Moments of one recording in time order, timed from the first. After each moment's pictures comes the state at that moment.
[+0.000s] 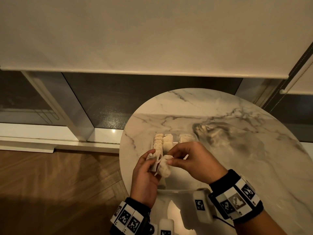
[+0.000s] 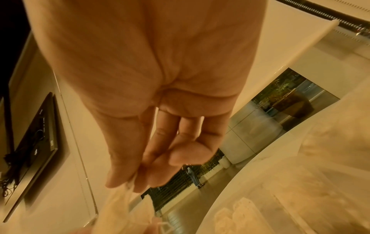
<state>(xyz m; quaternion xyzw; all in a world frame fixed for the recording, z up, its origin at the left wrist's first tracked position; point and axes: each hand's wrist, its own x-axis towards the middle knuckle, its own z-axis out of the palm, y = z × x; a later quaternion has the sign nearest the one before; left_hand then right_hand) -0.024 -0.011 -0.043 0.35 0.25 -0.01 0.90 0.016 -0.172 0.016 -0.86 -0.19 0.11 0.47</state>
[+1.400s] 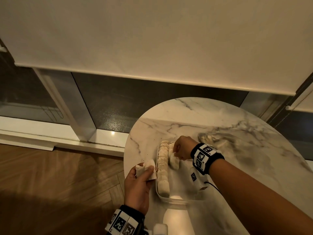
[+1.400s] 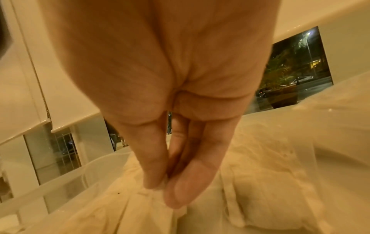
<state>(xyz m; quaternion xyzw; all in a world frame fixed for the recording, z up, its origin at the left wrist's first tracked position) -0.029 0.021 -0.059 0.36 0.30 0.06 0.88 0.136 -0.136 -0.036 -0.95 -0.12 0.24 0.14</state>
